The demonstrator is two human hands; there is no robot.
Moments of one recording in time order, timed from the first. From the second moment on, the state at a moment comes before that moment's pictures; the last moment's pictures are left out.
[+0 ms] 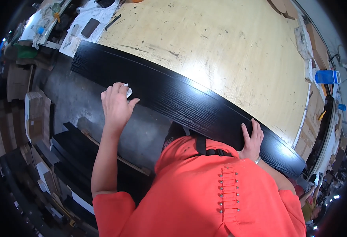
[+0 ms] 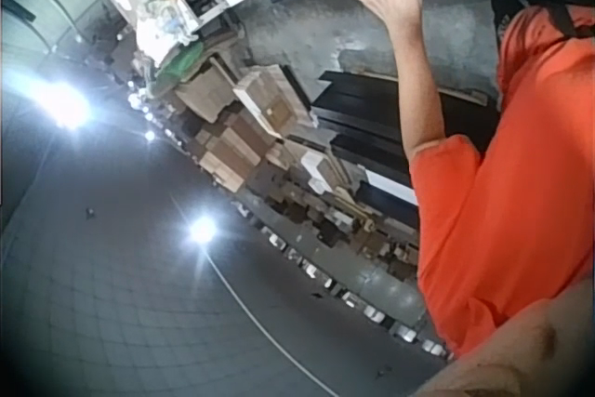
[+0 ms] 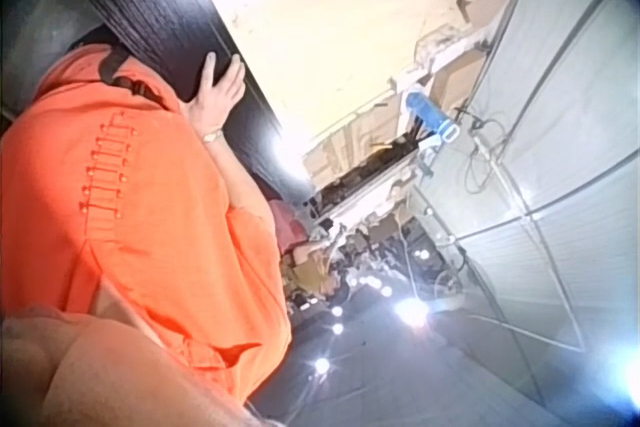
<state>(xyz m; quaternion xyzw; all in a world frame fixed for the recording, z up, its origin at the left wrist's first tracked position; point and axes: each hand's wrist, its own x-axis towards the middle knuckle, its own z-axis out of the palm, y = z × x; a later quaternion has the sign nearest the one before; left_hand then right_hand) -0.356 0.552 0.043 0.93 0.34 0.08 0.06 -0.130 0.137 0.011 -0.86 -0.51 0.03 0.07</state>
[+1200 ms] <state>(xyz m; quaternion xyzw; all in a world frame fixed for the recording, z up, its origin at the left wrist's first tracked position) -0.279 0.517 -0.002 0.89 0.37 0.25 0.08 -0.126 0.134 0.005 -0.86 -0.50 0.04 0.07</state>
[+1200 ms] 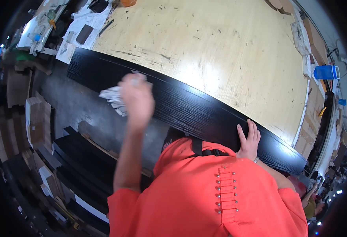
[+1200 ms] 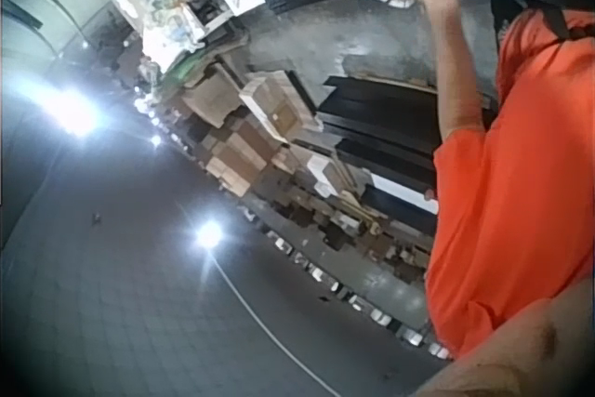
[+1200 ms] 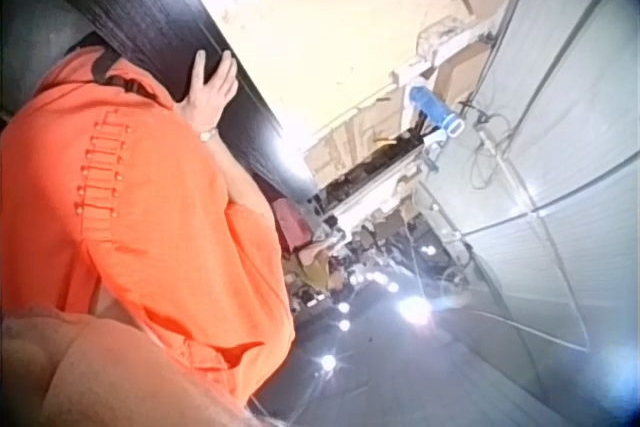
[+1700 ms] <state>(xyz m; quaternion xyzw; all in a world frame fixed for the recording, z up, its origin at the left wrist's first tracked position) -0.310 0.489 -0.004 0.94 0.20 0.18 0.23 -0.131 0.134 0.009 -0.86 -0.50 0.04 0.08</state>
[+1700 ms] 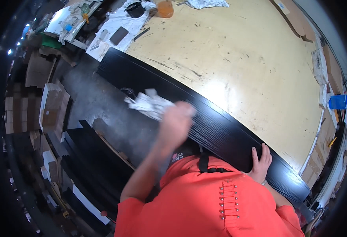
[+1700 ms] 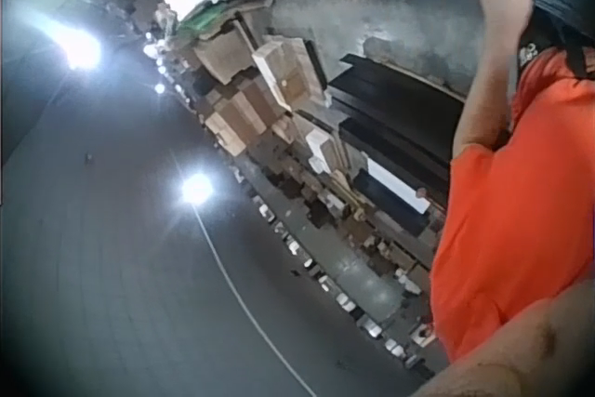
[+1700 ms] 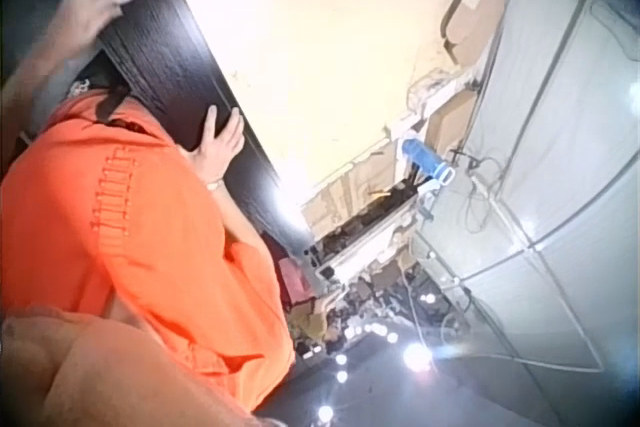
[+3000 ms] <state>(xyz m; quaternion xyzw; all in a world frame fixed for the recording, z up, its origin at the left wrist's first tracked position) -0.495 0.955 -0.082 0.87 0.38 0.30 0.04 -0.184 0.195 0.024 -0.94 -0.32 -0.03 0.10</state>
